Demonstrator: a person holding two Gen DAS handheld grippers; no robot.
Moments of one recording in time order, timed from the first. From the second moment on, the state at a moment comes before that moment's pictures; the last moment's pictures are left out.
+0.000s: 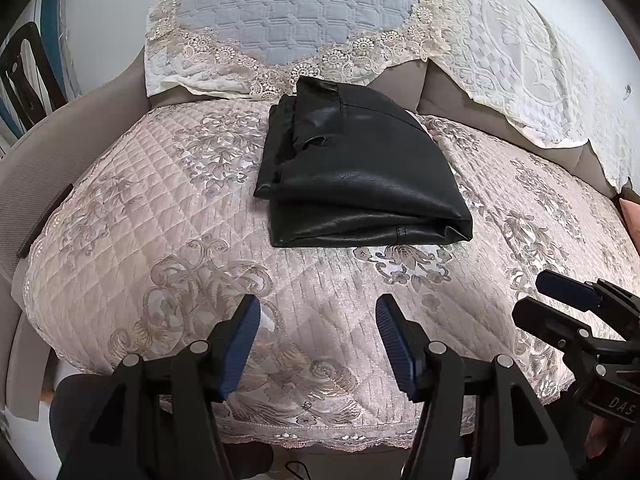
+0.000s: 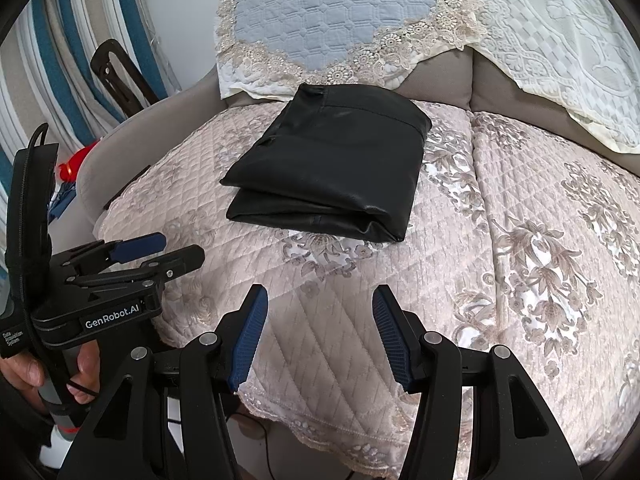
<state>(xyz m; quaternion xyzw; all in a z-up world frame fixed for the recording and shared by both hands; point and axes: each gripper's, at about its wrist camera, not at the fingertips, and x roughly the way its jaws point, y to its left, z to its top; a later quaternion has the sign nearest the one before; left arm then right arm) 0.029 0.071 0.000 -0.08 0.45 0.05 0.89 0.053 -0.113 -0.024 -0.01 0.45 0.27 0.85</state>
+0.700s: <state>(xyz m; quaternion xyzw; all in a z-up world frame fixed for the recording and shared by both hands) 0.029 0.070 0.000 -0.08 0.45 0.05 0.89 0.052 -0.111 -0.026 -0.01 0.45 0.27 0.85</state>
